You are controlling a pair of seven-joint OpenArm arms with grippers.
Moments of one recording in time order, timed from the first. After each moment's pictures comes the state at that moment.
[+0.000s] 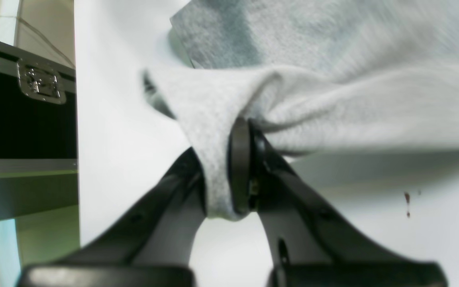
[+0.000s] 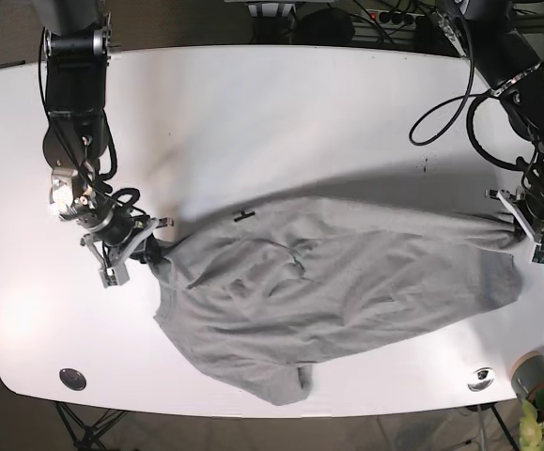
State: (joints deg) left arm -7.0 -17.7 -34.2 98.4 -7.2 -40.1 59.6; right arm 13.5 17.1 1.0 73.5 25.0 21.9 -36.2
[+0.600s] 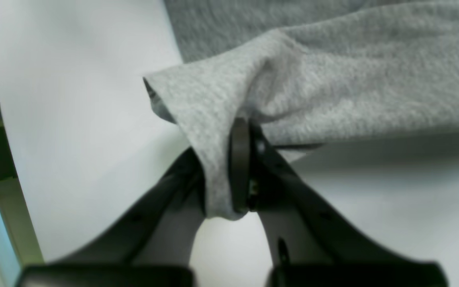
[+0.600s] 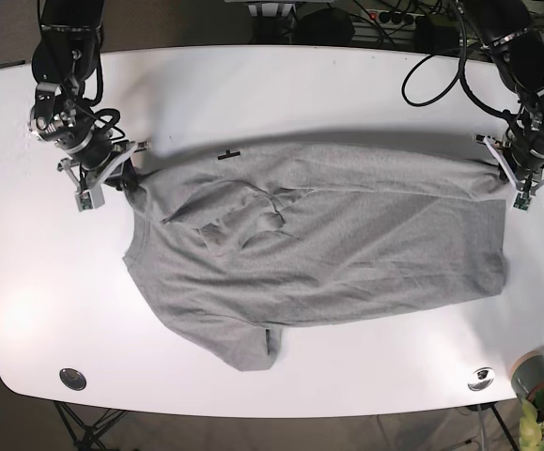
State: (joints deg) left arm 6.6 -17.7 -34.1 98.3 -7.2 -40.1 56.6; right arm -9.3 16.7 14.0 93.5 25.6 22.8 -42.2
